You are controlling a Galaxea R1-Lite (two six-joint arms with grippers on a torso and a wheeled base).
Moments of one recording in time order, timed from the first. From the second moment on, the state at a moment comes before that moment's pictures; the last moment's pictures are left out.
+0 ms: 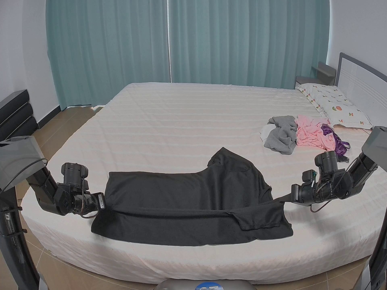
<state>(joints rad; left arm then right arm) 0.02 2.19 -0.74 -0.60 0.01 -0.27 0.05 2.16 -0.83 -0.44 0.48 0.25</state>
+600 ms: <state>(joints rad) 0.00 2.27 -0.80 -0.60 0.01 -0.34 0.06 2.23 -0.87 -0.45 0.48 0.29</state>
